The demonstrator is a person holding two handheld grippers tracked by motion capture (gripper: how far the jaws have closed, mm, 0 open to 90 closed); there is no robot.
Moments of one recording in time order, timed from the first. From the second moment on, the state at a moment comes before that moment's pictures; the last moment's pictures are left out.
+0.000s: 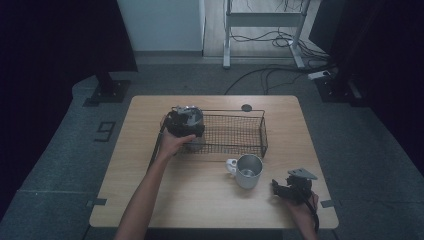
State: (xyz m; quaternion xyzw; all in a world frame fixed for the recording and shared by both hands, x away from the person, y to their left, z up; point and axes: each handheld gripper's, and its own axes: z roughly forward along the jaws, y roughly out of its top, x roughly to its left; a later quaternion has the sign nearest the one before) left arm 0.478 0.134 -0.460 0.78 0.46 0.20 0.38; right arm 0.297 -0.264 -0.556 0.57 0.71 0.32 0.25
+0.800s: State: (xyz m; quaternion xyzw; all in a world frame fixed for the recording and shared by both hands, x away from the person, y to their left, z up) left arm 0.432 0.169 -0.431 0.76 0.45 0.22 0.42; right arm 0.297 -0.264 -0.556 0.57 0.71 0.32 0.25
